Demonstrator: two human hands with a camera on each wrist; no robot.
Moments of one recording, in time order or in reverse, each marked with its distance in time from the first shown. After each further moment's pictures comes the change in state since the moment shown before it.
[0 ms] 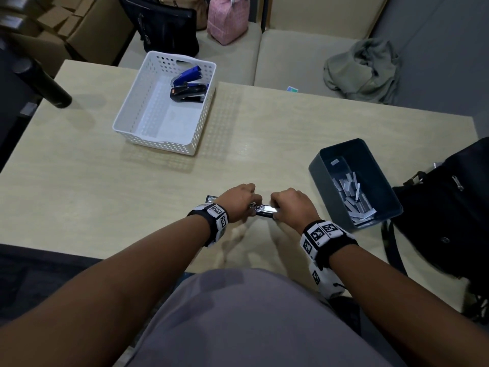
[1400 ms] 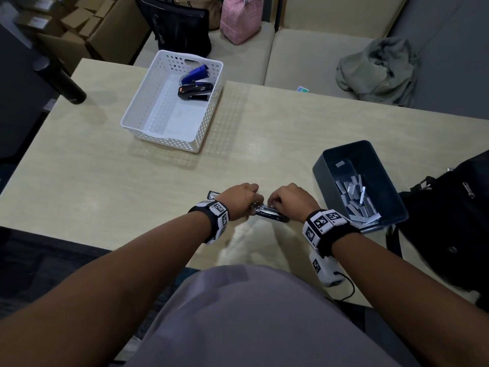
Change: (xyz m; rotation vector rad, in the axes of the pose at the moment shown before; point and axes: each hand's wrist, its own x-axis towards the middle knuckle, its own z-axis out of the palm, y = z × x) left_hand 0.004 0.003 0.000 0.089 -0.008 0.035; right_hand 0.016 0.017 -0.005 0.209 -0.074 -0.068
